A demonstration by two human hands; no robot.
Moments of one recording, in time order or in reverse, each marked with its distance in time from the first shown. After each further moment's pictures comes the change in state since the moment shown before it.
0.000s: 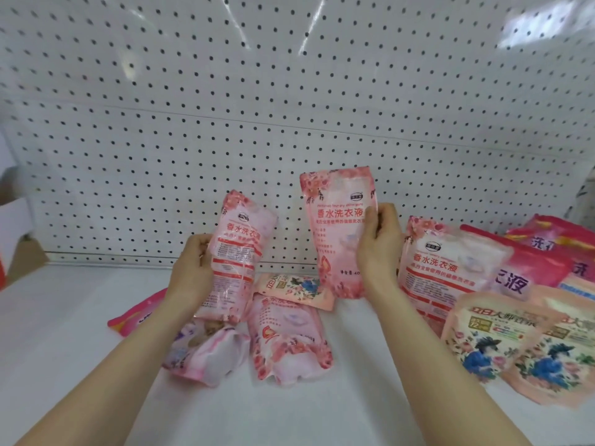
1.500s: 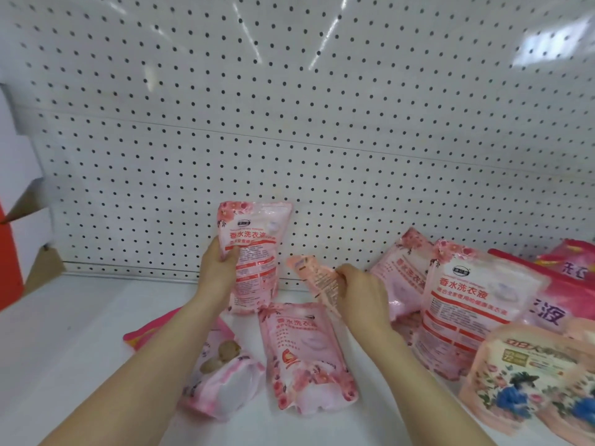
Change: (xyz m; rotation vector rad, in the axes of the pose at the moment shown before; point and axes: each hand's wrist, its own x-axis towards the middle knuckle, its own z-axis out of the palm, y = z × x) left_hand 0.043 0.000 0.014 -0.461 0.049 -0.180; right_hand -0.038 0.022 0.034 -0.748 -0.417 -0.246
